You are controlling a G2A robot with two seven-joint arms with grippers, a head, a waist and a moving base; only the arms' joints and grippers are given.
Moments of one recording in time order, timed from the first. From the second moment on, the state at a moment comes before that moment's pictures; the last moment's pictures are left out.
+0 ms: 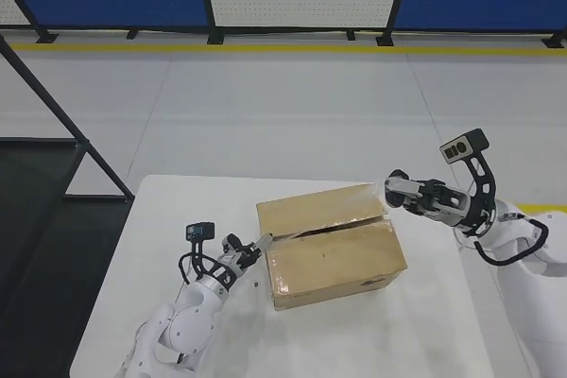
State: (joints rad) left arm 1.11 -1.29 -1.24 -1.61 0.60 0.02 -0.28; right arm -0.68 -1.07 1.42 -1.43 0.62 -0.16 1.18
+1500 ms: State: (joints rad) left arm 1.09 -1.31 -1.22 -1.58 0.60 0.03 -0.27; right arm -0.43 -1.08 1.30 -0.91 0.67 -0.43 1.39
